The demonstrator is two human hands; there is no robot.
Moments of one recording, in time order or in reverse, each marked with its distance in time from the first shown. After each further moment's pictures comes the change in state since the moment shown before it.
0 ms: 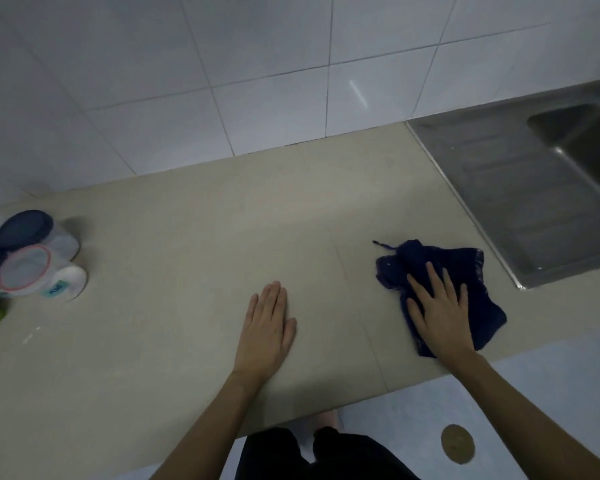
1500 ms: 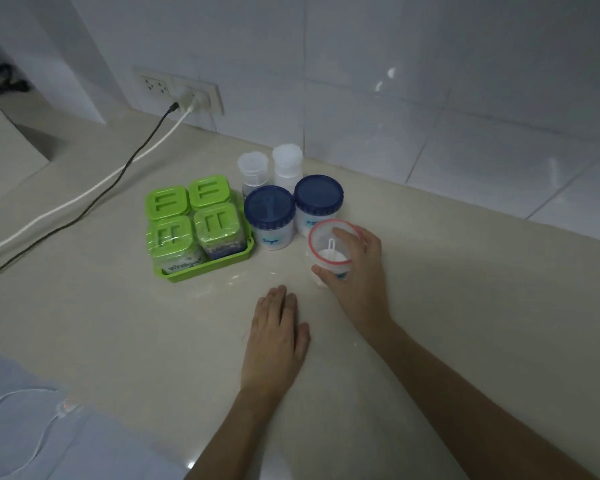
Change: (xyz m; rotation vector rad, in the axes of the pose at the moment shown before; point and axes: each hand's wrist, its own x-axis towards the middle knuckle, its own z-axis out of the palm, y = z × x) left_hand -0.124 -0.315 -0.045 -0.068 0.306 -0.655; right_hand 0.046 -0.586 0.041 0.870 -0.001 -0.732
